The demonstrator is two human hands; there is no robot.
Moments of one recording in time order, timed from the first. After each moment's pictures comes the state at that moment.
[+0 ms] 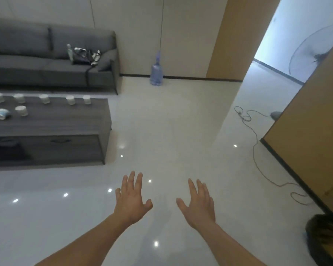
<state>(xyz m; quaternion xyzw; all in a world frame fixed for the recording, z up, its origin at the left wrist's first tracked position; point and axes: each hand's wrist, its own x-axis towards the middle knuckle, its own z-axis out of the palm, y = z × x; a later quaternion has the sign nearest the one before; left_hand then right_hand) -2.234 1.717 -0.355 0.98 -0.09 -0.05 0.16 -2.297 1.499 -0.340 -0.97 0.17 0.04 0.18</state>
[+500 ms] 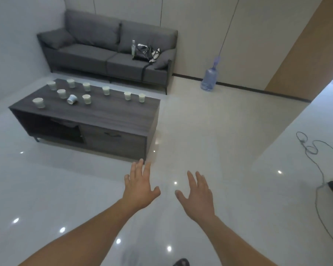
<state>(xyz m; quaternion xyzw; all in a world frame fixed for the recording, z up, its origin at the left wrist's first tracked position) -2.076 1.891 -0.350 0.98 0.05 -0.01 0.19 -2.092 1.685 -0.330 -0.98 0.01 0.07 0.18</state>
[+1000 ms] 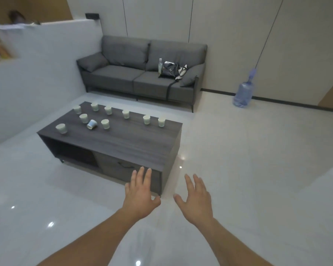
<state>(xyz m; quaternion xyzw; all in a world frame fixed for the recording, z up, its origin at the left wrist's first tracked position) -1.840 1.918 -0.334 0.98 0.13 0.01 0.14 -1.804 1.722 -0.333 -0.97 -0.10 0.06 0.21</state>
